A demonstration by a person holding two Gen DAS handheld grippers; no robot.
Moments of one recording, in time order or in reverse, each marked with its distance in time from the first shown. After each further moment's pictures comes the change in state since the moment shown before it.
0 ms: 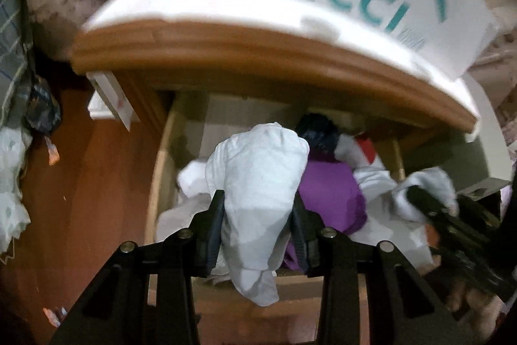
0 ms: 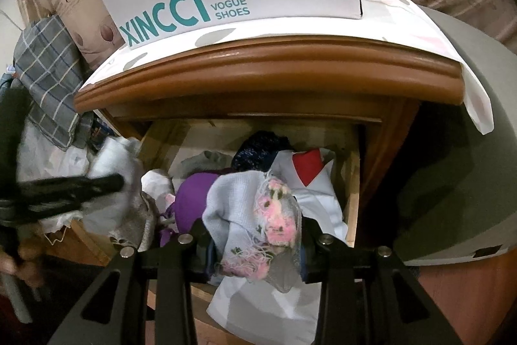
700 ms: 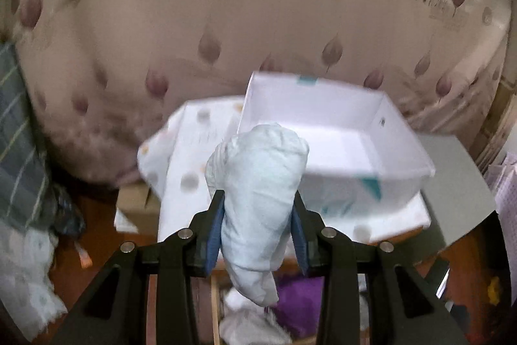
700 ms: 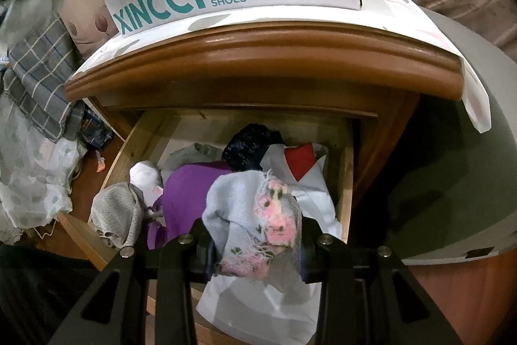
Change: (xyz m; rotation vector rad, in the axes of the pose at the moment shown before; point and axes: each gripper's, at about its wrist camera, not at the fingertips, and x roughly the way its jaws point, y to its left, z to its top) left arm -0.154 -0.008 0.151 0.159 -0.347 -0.008; right arm 0.005 0.000 -0.002 -0.019 0.019 -0.040
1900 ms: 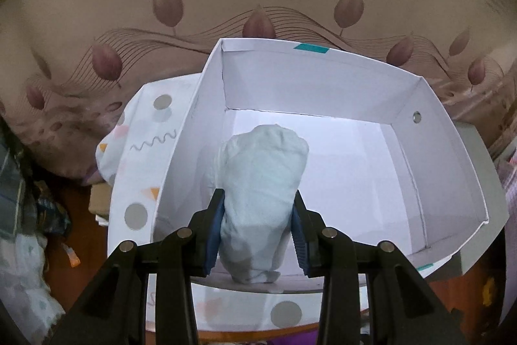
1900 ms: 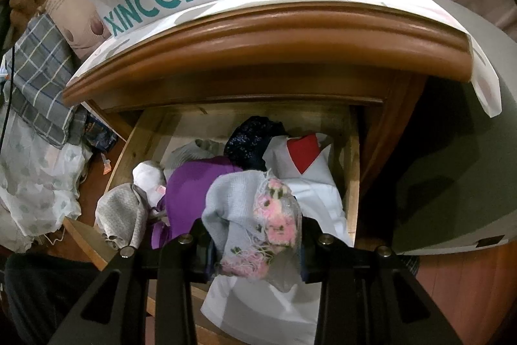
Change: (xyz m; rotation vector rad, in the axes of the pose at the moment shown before) left arm 0.142 -0.020 0.031 -0.024 0.218 0.001; right arm 0.008 -0.006 -0.001 0.051 0.035 0.036
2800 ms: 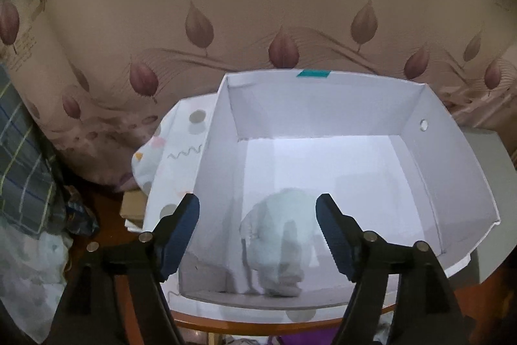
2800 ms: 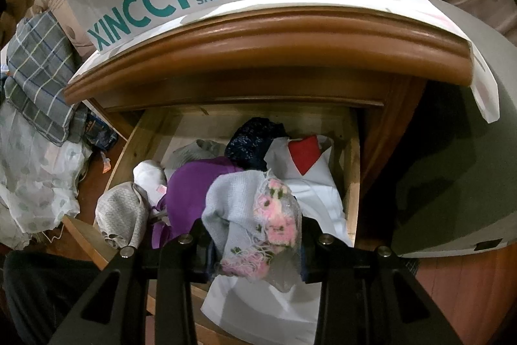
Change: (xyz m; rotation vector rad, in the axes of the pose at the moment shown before) left arm -0.034 -0.010 -0.006 0.020 -0.091 0.149; right arm -0.002 0.002 0.000 -0.007 0.000 0.002
